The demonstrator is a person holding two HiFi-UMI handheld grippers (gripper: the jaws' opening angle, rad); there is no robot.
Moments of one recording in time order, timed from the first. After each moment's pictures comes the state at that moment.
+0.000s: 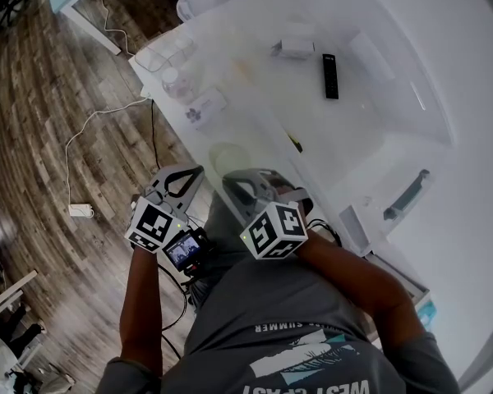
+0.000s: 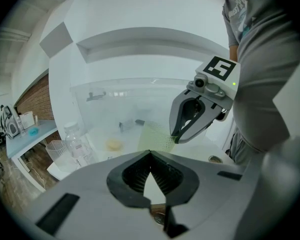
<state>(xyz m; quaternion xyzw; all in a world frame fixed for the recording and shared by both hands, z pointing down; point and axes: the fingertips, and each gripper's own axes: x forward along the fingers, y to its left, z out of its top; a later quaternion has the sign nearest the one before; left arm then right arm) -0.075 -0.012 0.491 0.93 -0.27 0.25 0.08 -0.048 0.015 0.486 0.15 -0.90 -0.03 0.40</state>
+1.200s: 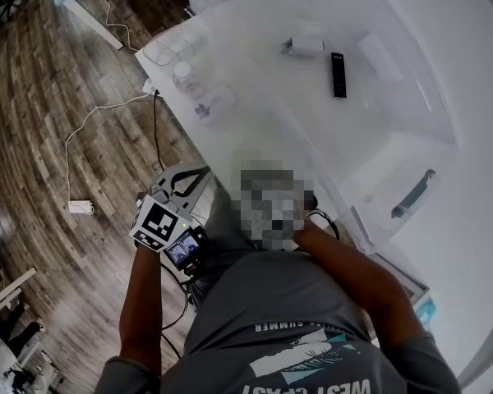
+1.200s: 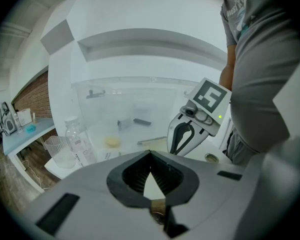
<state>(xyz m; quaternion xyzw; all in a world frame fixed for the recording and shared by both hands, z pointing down) -0.086 -0.003 0.499 0.93 -0.26 0.24 0.09 -0.031 0.024 0.567 0.14 -0.86 0.03 0.49</state>
